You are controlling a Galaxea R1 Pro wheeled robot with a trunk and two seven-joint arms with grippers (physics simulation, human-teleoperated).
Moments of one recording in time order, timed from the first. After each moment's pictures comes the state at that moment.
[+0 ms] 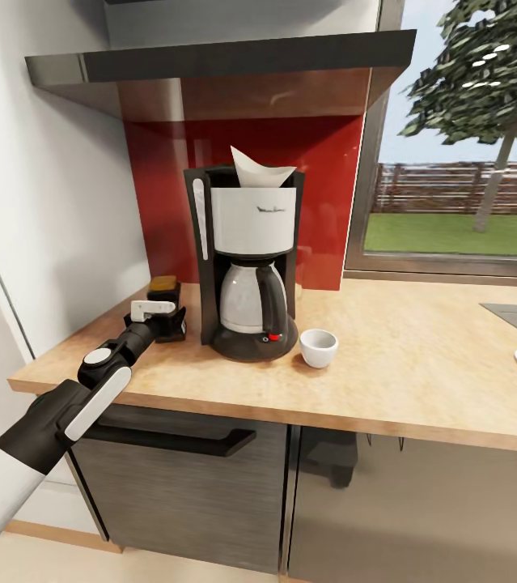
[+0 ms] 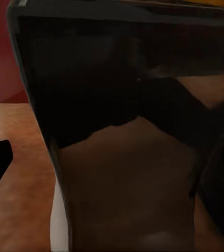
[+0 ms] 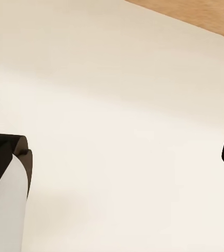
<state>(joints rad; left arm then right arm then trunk) -0.82 0.37 -0.53 -1.28 0.64 0.20 0.24 -0.01 -0.21 0.02 0.01 0.06 -0.56 0.00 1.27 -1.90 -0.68</state>
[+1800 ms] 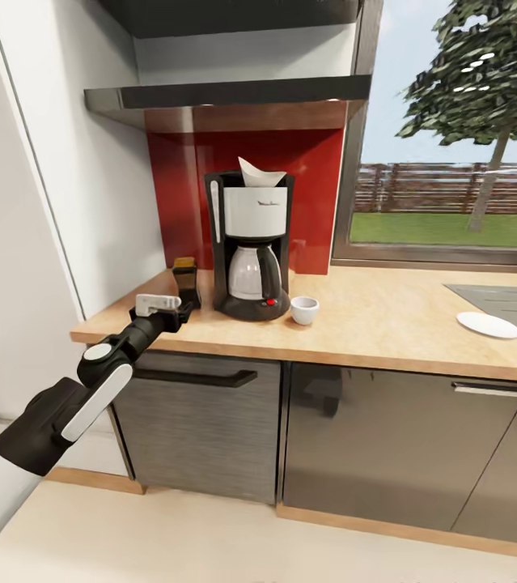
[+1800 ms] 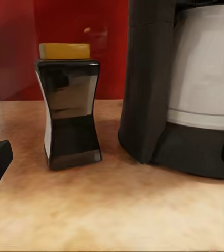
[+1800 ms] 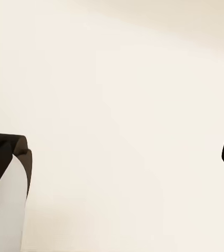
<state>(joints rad) -0.82 0.37 -0.54 -1.38 0.64 0.26 0.23 -0.01 -0.21 0.02 0.01 0.06 -0.56 0.00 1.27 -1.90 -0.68</state>
